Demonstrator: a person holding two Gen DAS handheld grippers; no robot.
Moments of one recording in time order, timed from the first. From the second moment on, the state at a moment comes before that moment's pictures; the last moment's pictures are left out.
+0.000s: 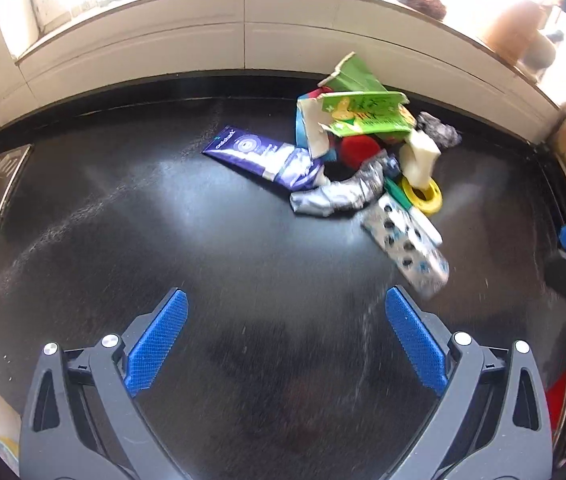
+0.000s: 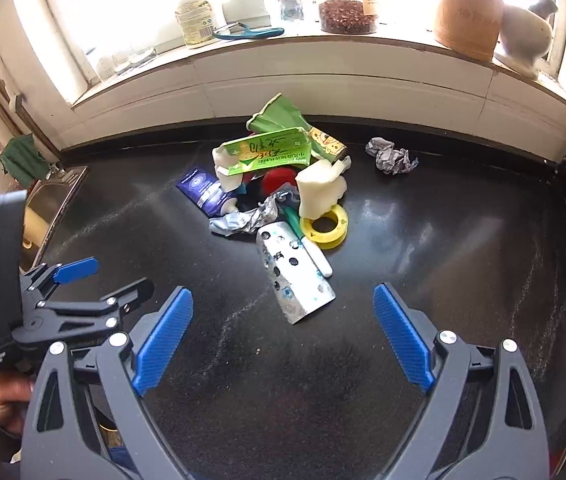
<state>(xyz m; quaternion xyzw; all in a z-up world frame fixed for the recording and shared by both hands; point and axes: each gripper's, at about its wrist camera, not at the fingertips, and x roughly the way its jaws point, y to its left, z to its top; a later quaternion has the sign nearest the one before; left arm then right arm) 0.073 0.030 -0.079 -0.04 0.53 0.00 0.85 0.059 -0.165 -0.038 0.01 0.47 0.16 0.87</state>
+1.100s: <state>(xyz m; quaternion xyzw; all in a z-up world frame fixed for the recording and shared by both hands) 0.208 0.104 -0.161 -0.11 0.61 0.11 0.78 0.239 -0.131 -0.124 0.02 0.57 0.11 0.81</state>
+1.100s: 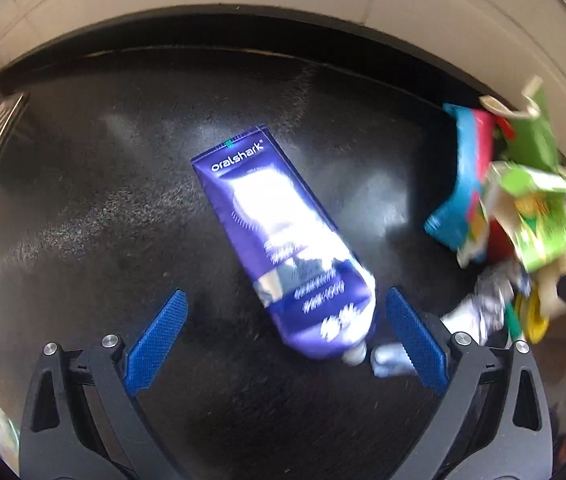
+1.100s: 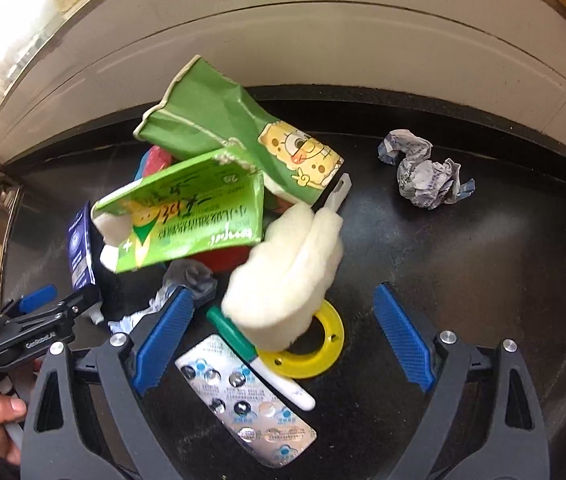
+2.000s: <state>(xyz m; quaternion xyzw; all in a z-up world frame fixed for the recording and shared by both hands) 0.131 0.097 -0.120 -0.09 0.57 0.08 0.81 0.148 -0.163 -0.069 -0.01 0.51 0.11 0.85</state>
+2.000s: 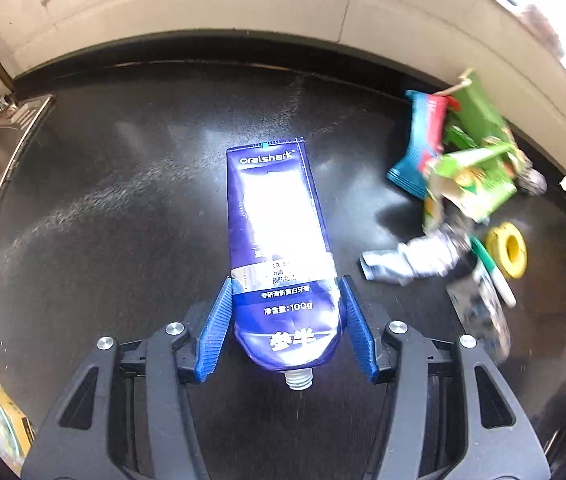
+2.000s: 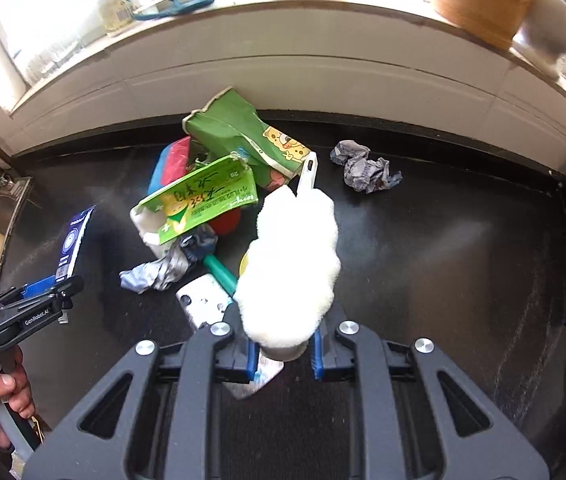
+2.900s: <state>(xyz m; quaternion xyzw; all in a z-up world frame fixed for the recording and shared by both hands) -0.029 0.134 -0.066 -0.09 0.50 0.14 0.85 0.040 -0.043 -0.063 -0.09 0.49 0.28 0.82</state>
